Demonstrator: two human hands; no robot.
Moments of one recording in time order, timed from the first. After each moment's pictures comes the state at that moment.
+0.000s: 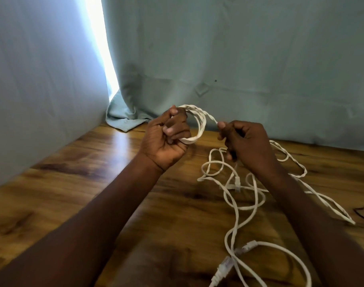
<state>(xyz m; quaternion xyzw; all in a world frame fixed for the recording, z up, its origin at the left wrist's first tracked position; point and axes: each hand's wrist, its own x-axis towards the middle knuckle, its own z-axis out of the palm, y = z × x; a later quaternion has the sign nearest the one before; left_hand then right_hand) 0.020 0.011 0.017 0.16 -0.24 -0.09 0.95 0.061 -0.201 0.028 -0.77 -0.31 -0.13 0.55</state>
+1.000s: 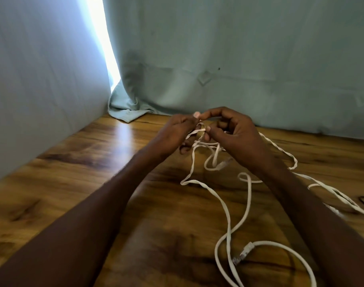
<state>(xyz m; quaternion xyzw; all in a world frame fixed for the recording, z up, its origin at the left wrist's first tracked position) 0.016 0.003 0.004 0.75 -0.17 0.15 0.62 0.048 -0.186 0.022 -0.72 -0.41 -0.07 0.56</state>
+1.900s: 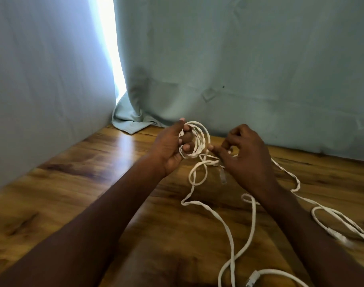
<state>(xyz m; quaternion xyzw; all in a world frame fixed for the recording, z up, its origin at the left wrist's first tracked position) 0.029 0.011 0.016 0.44 -0.03 0.07 0.89 0.054 -0.186 0.014 -0.84 -0.33 -0.30 0.31</state>
